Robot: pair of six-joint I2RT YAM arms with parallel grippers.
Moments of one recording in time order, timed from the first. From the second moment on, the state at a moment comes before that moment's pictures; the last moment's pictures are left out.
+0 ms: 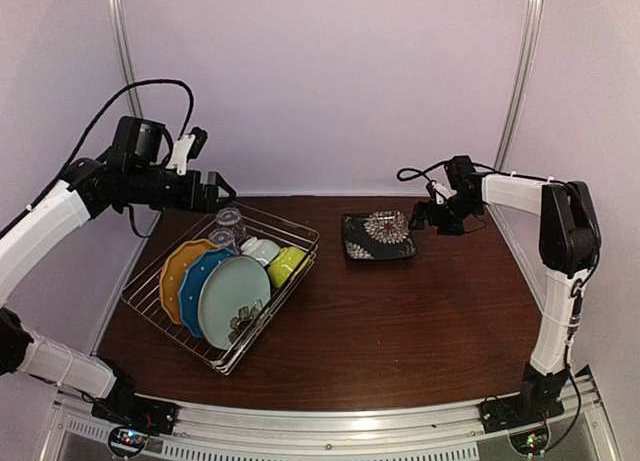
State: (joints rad) left arm -0.49 1.28 1.35 -0.65 0.17 -0.20; right arm 0.19 2.05 1.57 -0.58 -0.26 0.20
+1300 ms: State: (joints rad) left arm -0.25 1.22 1.05 -0.89 0.17 -0.04; right arm 0.26 1.77 1.51 -0.52 -0.49 0.18
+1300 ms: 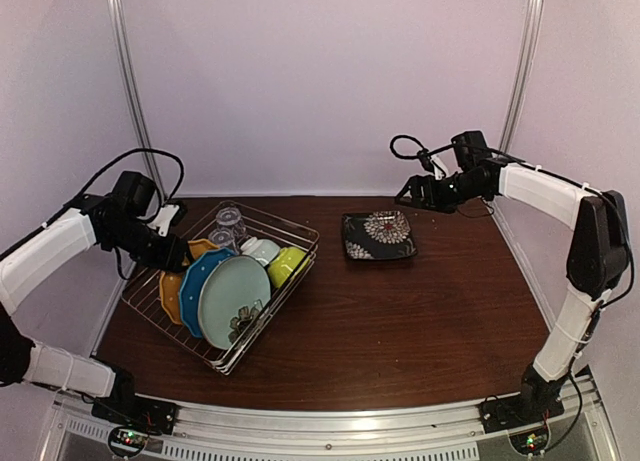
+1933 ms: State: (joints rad) left arm -0.23 1.31 1.04 -0.84 0.25 0.05; right arm 0.26 1.77 1.51 -0.51 -0.52 0.18
